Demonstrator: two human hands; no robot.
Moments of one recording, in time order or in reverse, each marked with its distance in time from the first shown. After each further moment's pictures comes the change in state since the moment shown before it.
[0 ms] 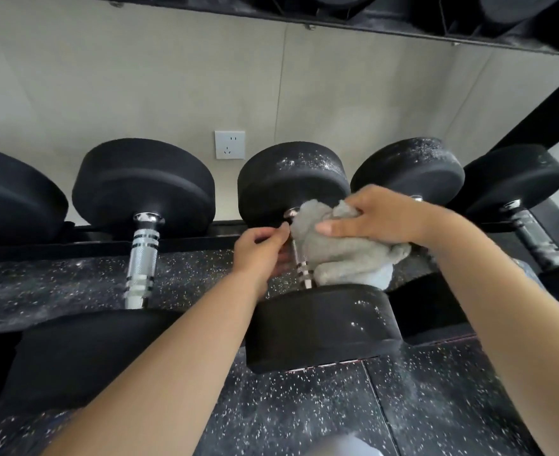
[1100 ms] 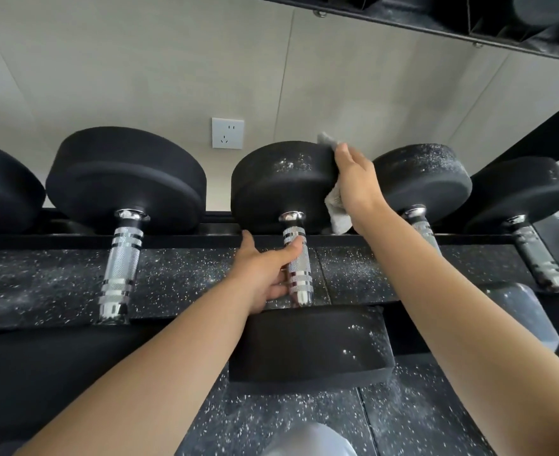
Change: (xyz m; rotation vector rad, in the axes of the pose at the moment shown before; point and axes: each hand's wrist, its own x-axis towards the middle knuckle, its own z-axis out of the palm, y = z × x) left_hand -0.003 0.003 0.007 -0.102 -0.145 -0.236; right_hand 0.095 0.015 0.019 0.724 0.605 0.110
